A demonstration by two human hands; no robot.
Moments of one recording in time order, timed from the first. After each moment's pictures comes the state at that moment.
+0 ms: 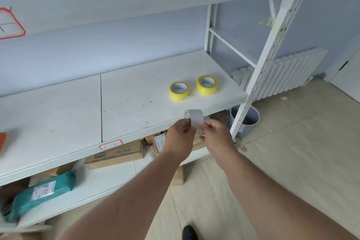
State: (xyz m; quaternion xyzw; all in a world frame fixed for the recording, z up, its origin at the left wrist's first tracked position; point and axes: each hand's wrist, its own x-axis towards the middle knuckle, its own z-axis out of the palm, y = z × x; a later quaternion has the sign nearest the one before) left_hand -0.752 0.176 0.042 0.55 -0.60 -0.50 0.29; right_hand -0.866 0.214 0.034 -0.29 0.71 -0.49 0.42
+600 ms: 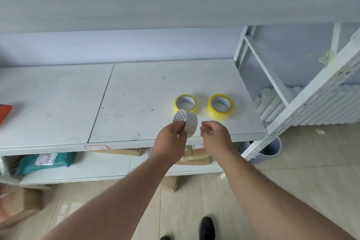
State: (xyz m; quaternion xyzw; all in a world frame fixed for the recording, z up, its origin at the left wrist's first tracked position) left_hand -0.819 0.069 0.029 0.67 -0.59 -0.37 0.26; right_hand -0.970 0.061 0.010 -0.46 0.72 -0.32 0.41
